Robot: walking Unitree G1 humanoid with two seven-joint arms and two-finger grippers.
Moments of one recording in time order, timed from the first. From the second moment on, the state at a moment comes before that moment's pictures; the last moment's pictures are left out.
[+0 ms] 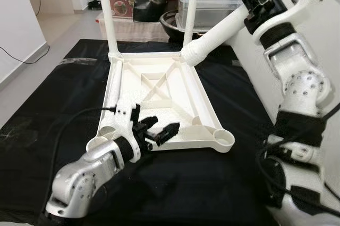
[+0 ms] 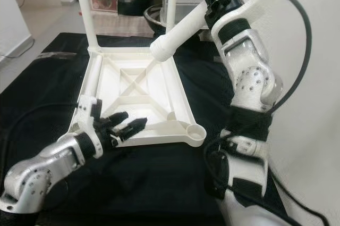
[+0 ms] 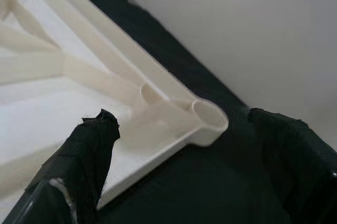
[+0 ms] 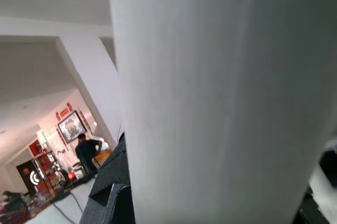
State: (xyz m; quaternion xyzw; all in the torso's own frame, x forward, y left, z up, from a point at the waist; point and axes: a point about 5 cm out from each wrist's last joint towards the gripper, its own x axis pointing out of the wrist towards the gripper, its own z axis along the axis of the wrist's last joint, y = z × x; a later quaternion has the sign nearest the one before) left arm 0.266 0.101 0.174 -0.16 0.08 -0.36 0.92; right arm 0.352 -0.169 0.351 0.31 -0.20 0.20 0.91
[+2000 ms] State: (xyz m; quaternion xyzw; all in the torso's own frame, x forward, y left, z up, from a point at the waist) left arm 0.257 0.095 0.145 -0.06 0.11 -0.38 0.92; right arm 0.344 -0.142 0.305 0.01 -0.16 0.12 0.98
